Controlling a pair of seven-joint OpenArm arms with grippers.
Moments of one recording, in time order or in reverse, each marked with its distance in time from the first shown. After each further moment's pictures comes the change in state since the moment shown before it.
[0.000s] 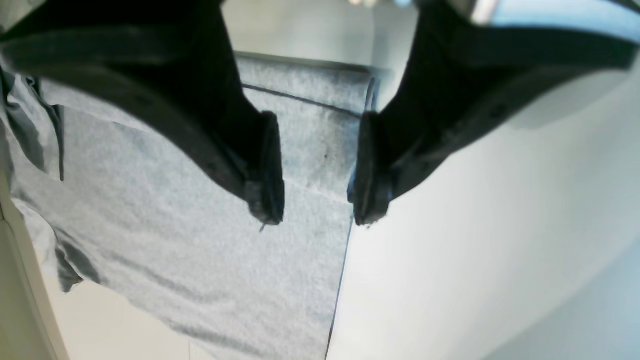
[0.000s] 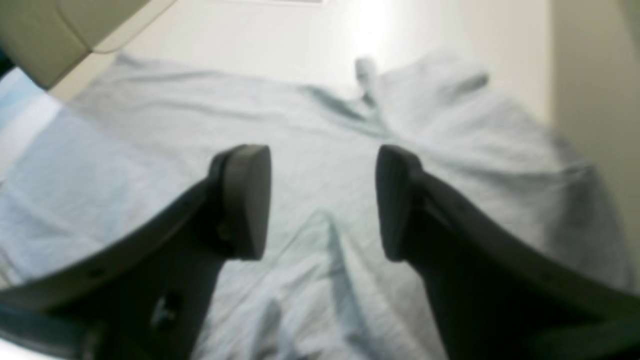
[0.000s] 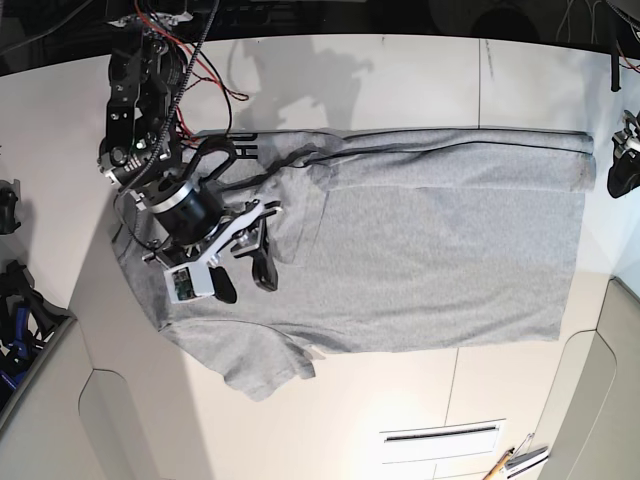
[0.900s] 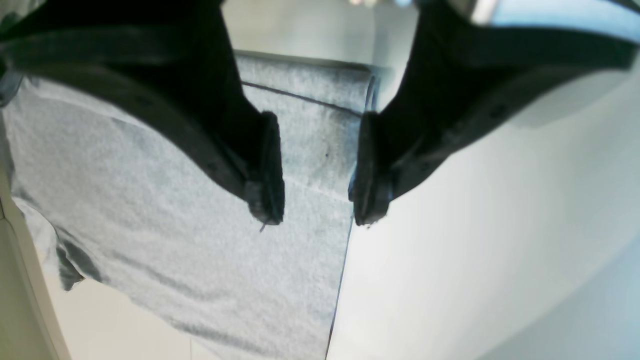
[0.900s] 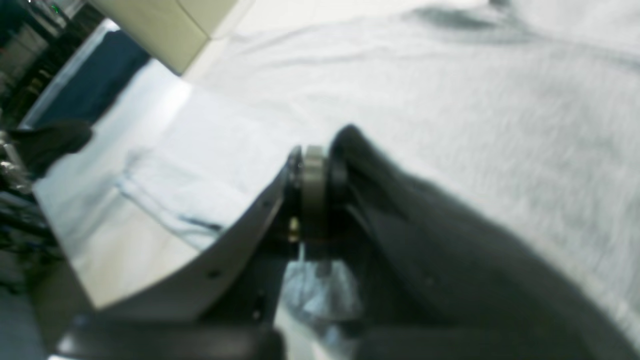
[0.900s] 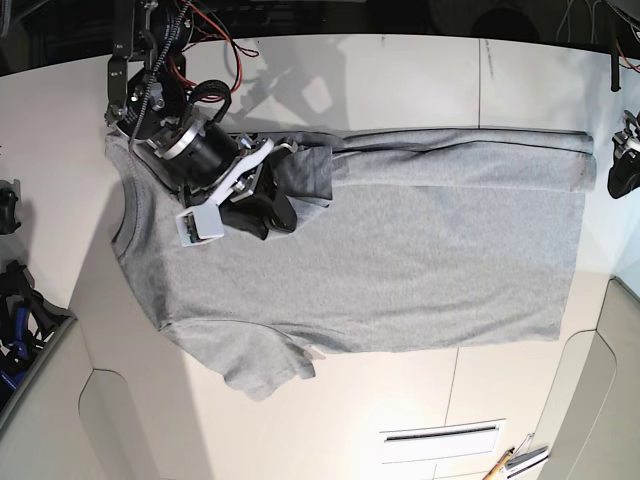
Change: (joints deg) left arm 0.0 0.0 0.0 0.0 0.0 0.0 -0.4; right arm -9.1 -0.6 0.2 0.1 17.0 6.2 -3.9
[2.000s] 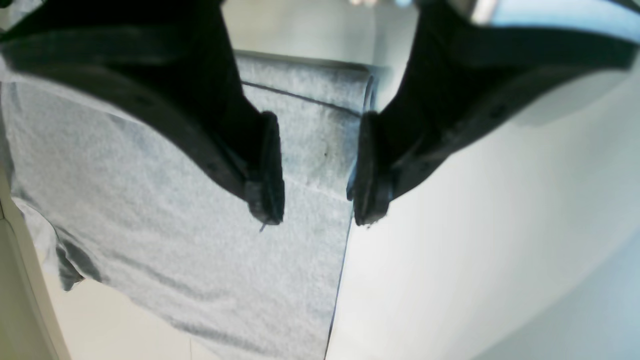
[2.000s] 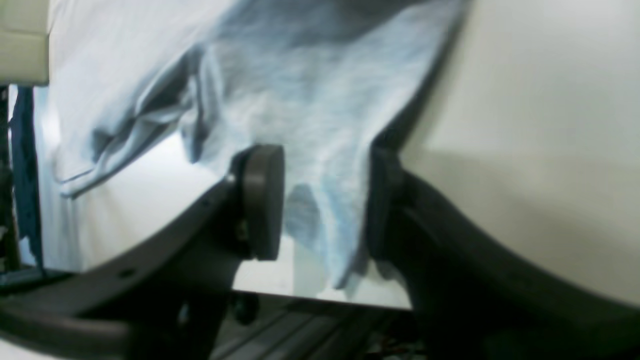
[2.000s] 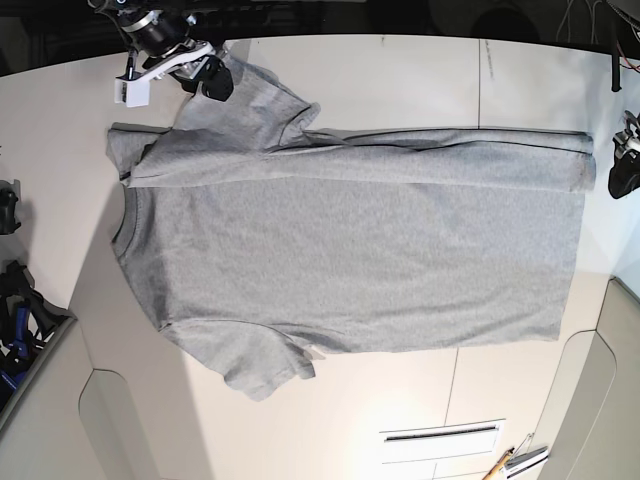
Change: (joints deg) left arm 0.0 -0.1 0.0 0.0 0.0 0.0 0.0; right arm -26.1 -0.1 12.7 -0.2 11.7 -12.8 -1.5
